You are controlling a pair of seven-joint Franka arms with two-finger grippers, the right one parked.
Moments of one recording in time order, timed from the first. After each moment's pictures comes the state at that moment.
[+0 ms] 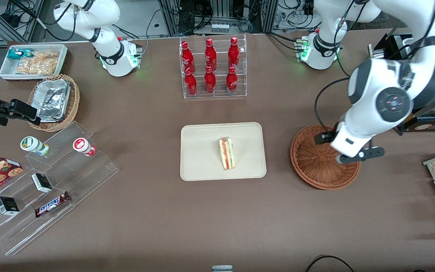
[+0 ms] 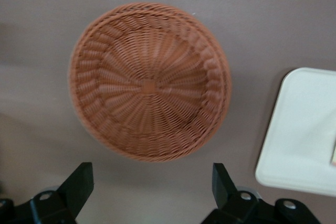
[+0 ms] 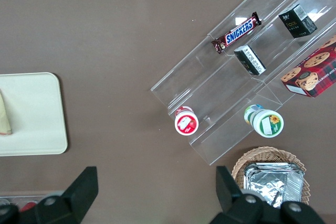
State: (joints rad) arm -0.35 0.16 0.15 -1.78 0.00 1.76 -0.35
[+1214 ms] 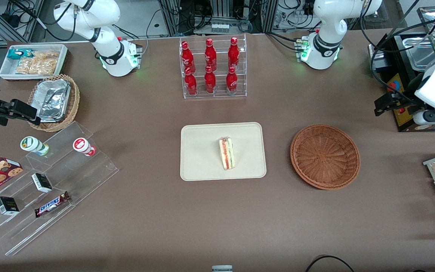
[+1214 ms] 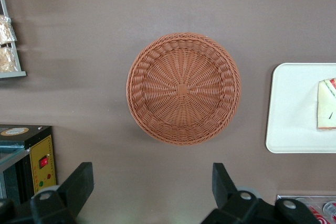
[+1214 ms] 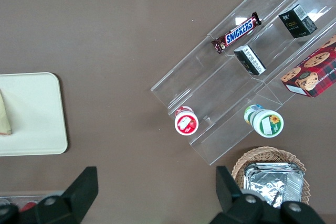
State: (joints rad) arm 0.06 -0.01 -0.10 -1.63 0.00 1.59 -0.08
